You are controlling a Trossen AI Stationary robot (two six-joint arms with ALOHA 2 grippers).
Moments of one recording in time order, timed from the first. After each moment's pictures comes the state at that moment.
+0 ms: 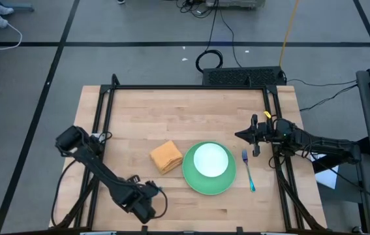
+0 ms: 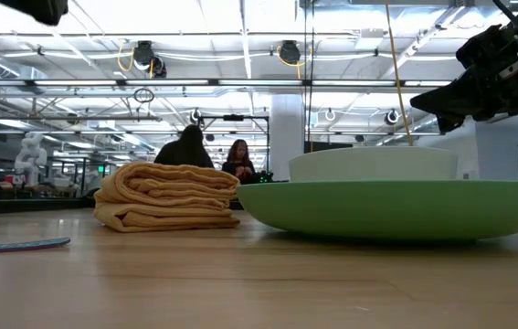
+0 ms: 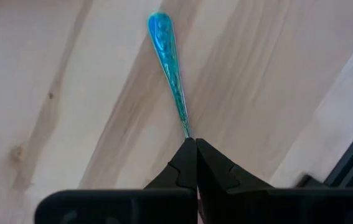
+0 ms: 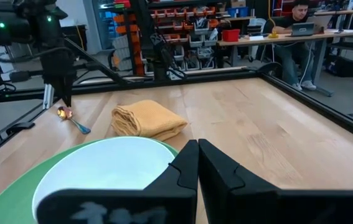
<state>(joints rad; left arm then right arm) -0.74 1.84 1.32 -0.92 -0.09 -1.21 -0.21 0.12 0.01 0.02 -0.16 0.07</state>
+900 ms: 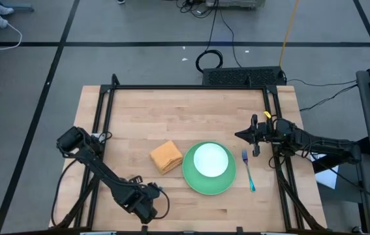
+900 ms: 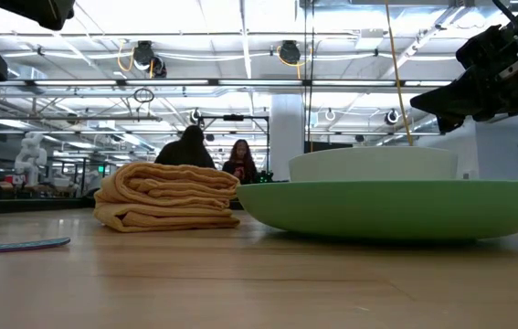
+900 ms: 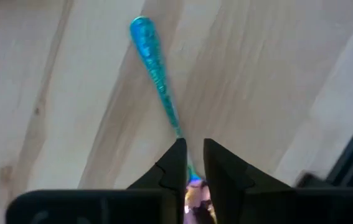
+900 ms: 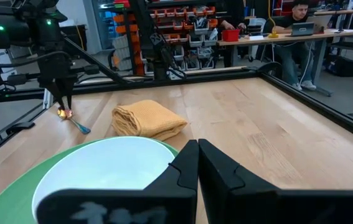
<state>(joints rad) -0.73 1.86 1.32 -0.88 -0.07 -1.13 -0.21 0.13 0.01 0.02 -0.16 0.07</state>
